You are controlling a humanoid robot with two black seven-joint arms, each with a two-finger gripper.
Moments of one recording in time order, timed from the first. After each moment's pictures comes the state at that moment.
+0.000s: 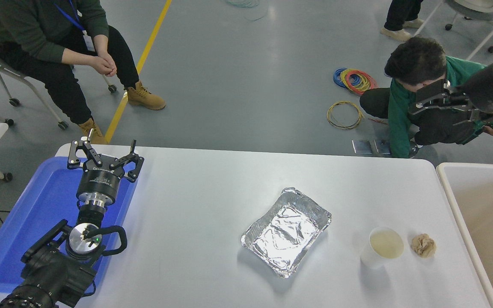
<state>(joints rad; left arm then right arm) -0.50 0.13 -1.12 -0.54 -0.09 -0.62 -0.36 1.93 -0.54 -1.24 0.86 -0.39 0.75 0.26</state>
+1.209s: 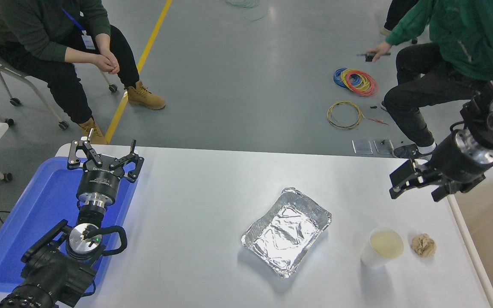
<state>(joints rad) -0.50 0.13 -1.12 -0.54 -0.09 -0.62 -0.36 1.80 -0.48 -1.26 1.19 -0.50 0.65 0.25</state>
